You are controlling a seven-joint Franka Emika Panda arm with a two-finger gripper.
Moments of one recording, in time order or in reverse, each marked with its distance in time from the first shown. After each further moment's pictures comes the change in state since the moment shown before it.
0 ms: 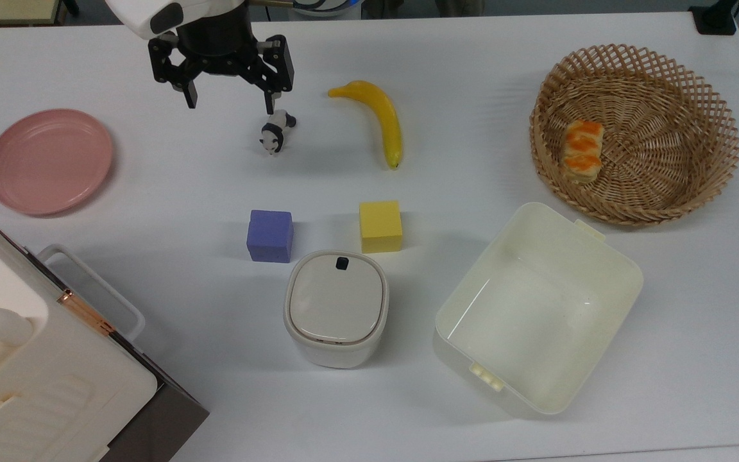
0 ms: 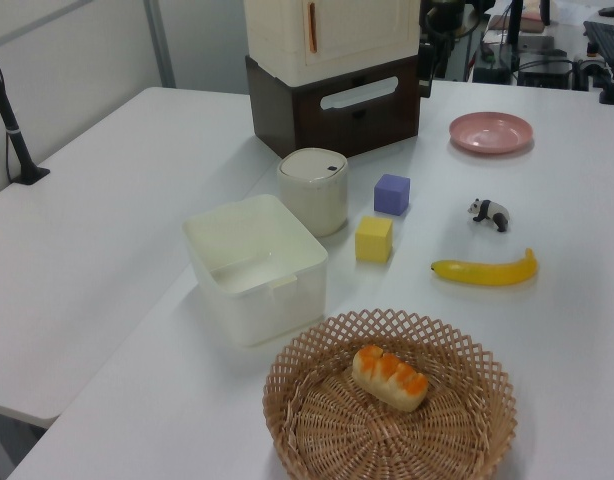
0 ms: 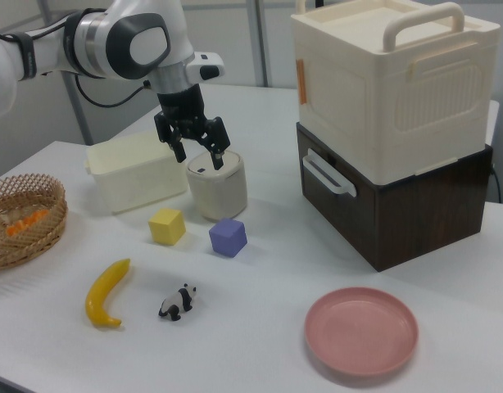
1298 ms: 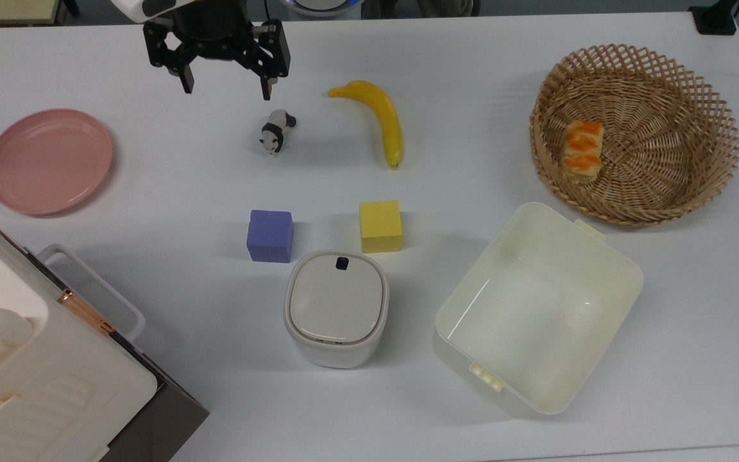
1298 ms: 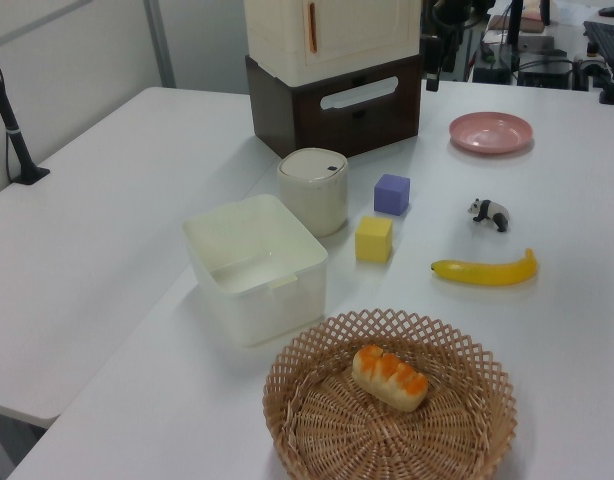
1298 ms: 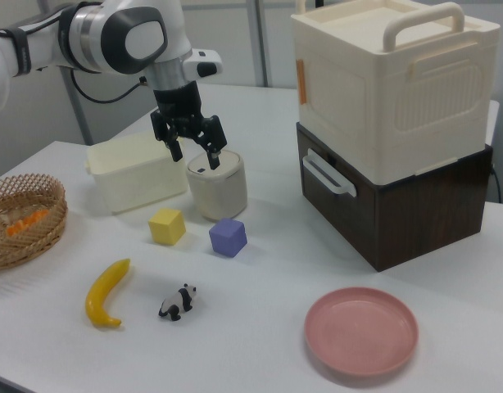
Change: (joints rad) arm -0.007 -0.025 0.001 -0.004 0.000 -0.042 0.009
